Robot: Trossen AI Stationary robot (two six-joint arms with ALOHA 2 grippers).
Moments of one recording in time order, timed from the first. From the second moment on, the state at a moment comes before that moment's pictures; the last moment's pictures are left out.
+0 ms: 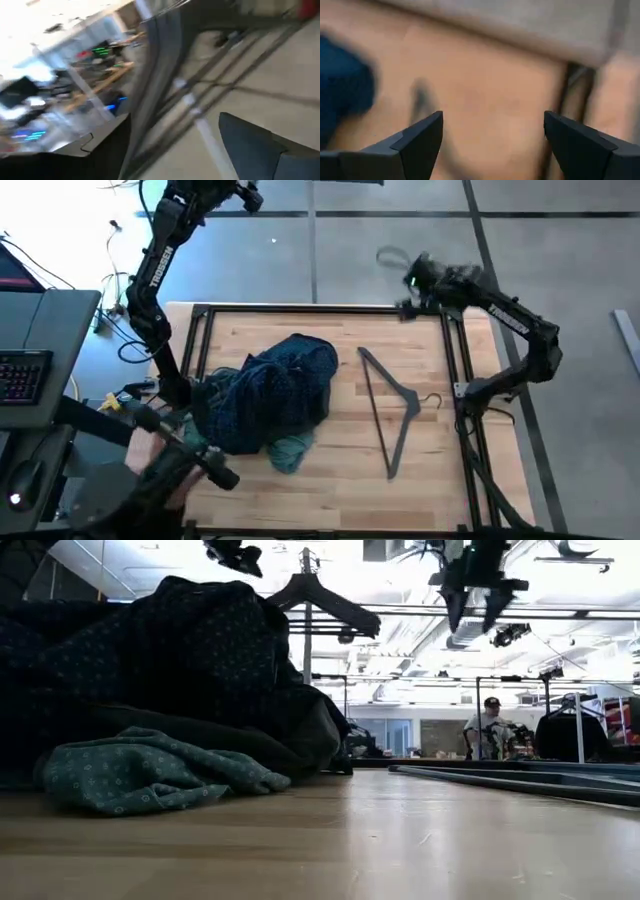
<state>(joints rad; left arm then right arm) 1.04 1.82 2.29 -0.59 0.03 0.44 -0.53 1.38 1.49 -1.41 0.19 0.74</state>
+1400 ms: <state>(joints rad) 0.95 1.82 2.19 -0.51 0.16 0.41 -0.12 1.45 0.61 -0.69 0.14 1.51</state>
